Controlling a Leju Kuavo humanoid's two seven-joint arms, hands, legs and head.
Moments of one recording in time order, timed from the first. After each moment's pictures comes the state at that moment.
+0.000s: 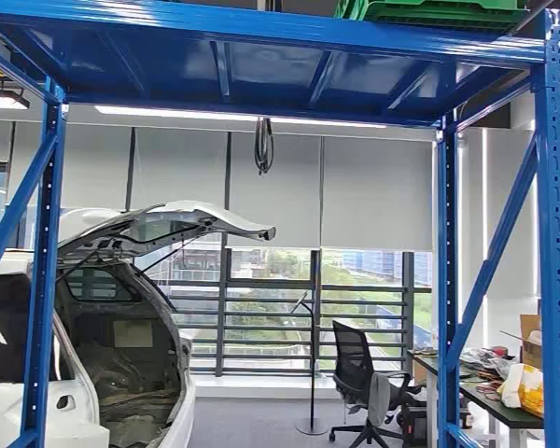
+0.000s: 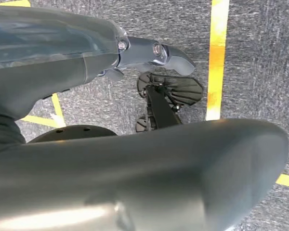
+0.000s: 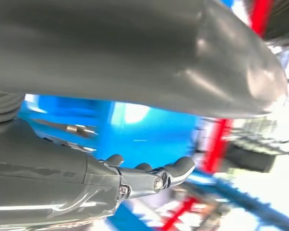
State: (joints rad) left arm 0.00 -0.01 -0.01 -0.23 0.25 0.01 -0.23; right arm -0.49 0.01 -0.20 -1.27 0.44 0.16 -0.20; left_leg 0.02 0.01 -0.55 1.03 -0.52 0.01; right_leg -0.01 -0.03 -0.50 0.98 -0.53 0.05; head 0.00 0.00
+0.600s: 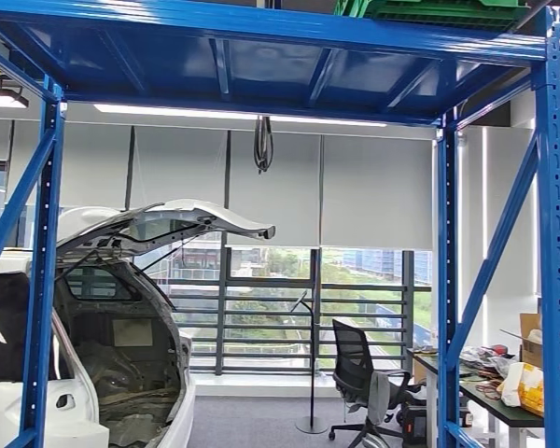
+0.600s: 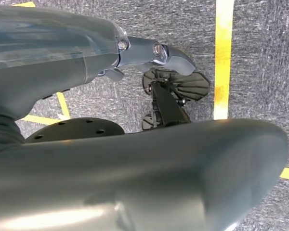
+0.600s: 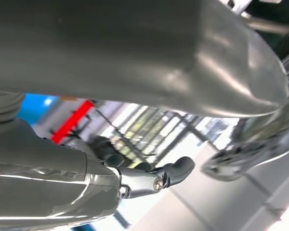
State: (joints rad) left arm -0.02 -0.02 -0.04 -0.21 0.24 0.02 -0.22; right arm -0.82 -0.08 0.26 -1.45 0.41 0.16 -0.09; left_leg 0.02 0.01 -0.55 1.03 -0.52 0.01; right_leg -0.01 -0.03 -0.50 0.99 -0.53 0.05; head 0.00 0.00
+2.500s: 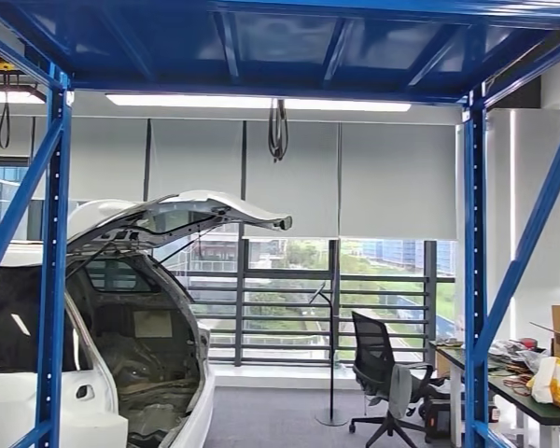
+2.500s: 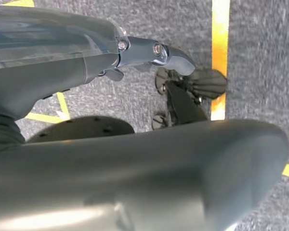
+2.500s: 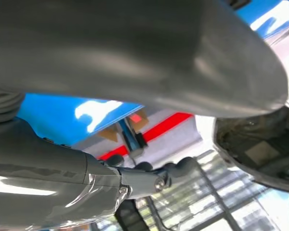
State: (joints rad) left arm -0.03 -0.03 -0.06 -0.19 0.21 0.01 -0.23; right arm -1.06 -0.35 0.66 -1.17 0.13 0.28 -0.01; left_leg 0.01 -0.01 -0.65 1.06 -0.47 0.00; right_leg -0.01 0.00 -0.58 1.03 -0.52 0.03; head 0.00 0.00
